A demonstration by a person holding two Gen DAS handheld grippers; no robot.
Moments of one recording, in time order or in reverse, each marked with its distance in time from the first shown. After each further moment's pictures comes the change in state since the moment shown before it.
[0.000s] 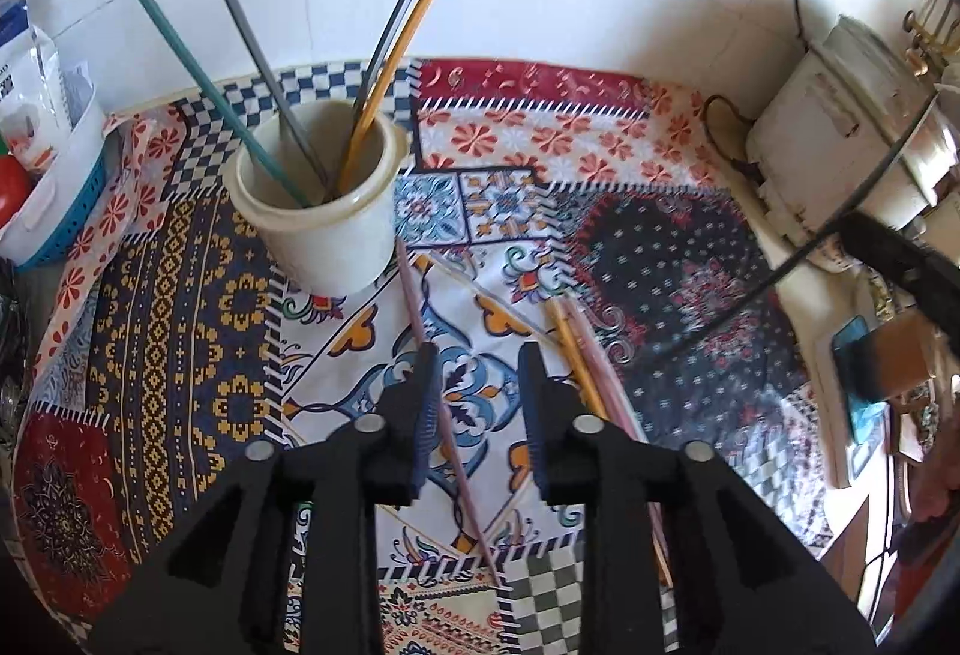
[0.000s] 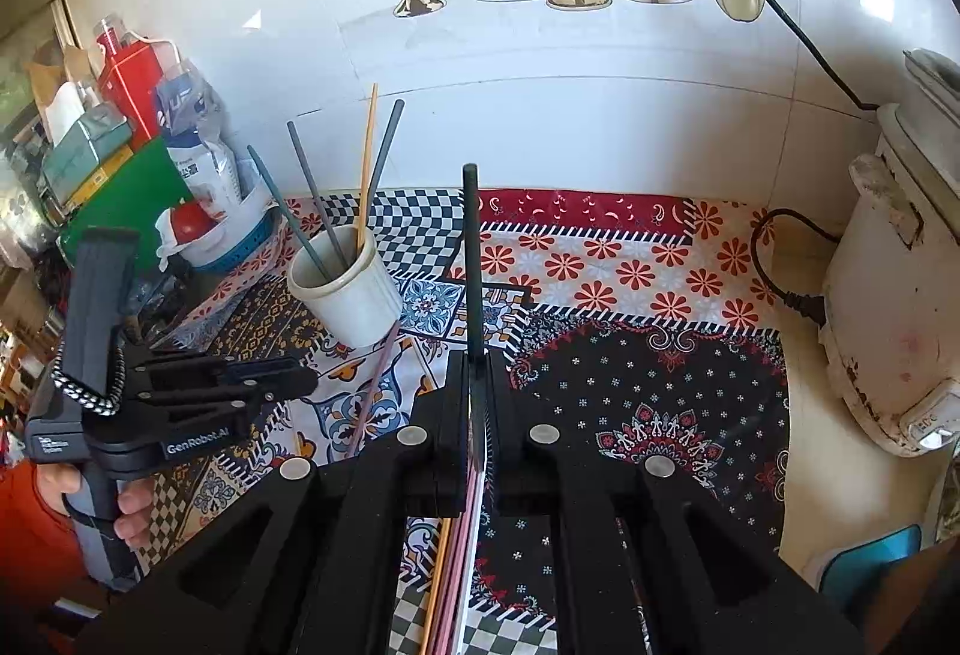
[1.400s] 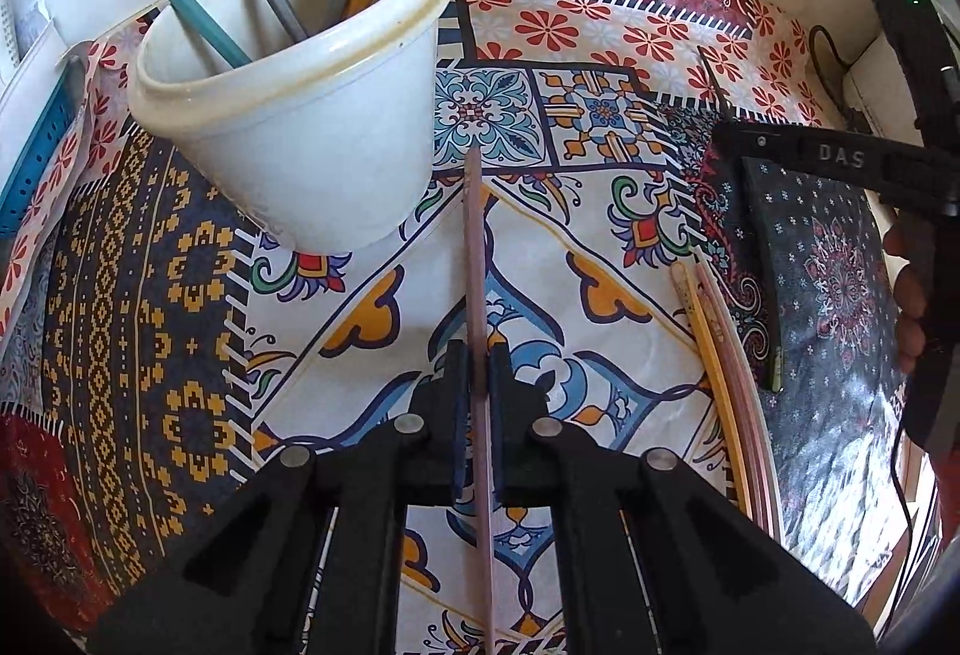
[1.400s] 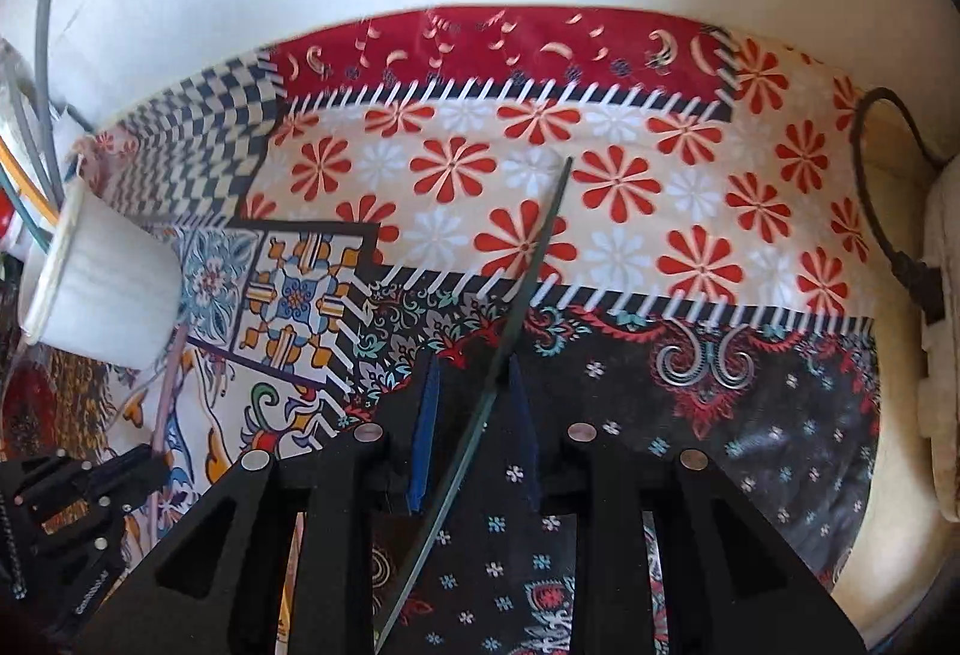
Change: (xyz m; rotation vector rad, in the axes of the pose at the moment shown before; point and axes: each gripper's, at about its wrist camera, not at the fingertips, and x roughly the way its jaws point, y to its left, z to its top) left arm 0.099 0.021 0.006 -0.030 0.150 0.077; right arm 0.189 -0.068 0.015 0.085 0.353 -0.138
